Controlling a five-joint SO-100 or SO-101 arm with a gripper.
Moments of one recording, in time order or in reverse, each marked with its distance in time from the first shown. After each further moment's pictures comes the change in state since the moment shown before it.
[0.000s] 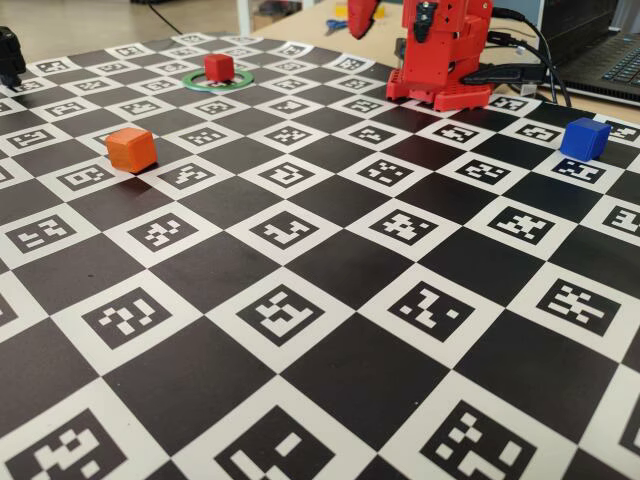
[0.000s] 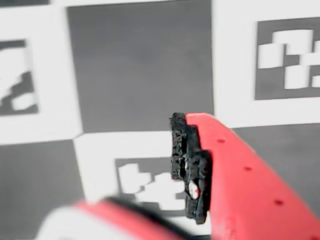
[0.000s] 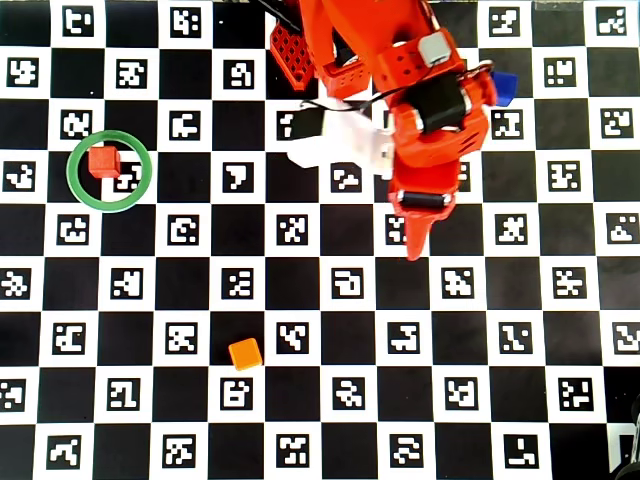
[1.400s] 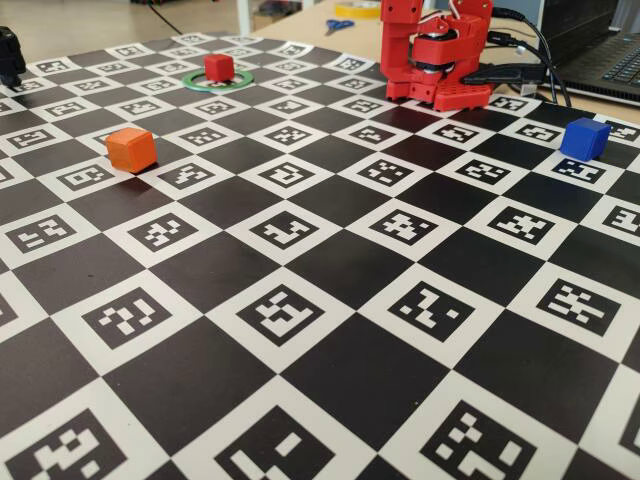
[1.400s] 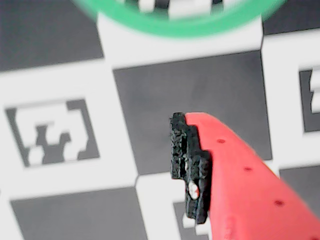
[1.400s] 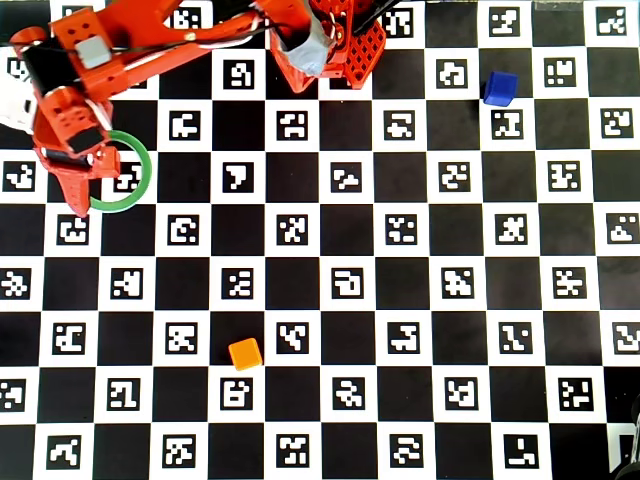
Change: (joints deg) arm 84.7 -27.7 -35.5 7.9 -83.1
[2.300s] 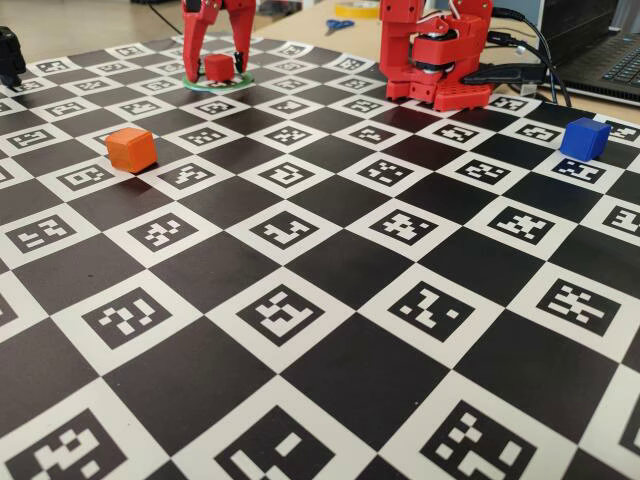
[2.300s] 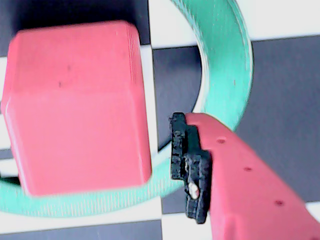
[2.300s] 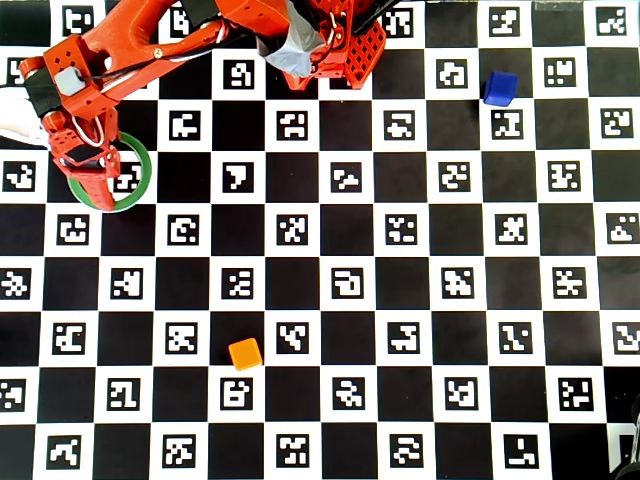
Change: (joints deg) arm 10.3 -19.2 7.3 -16.1 -16.3
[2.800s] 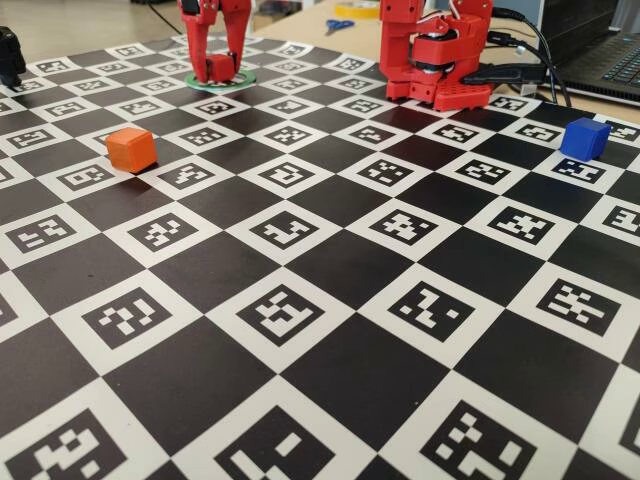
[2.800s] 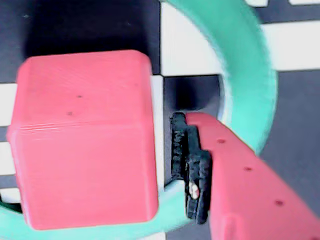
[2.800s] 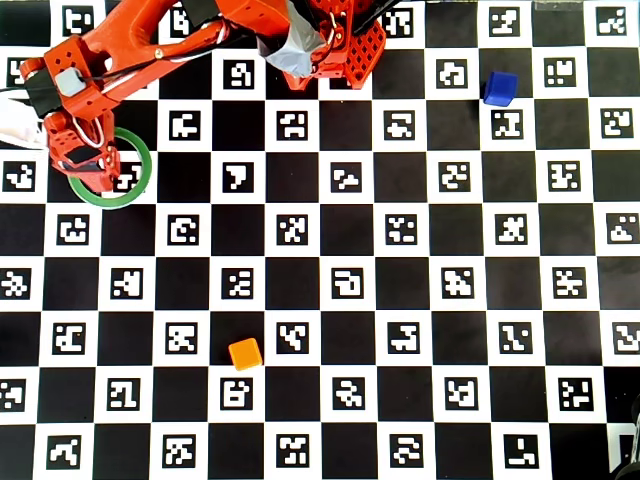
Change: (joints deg) arm 0.0 0.0 3.5 -5.1 -1.8
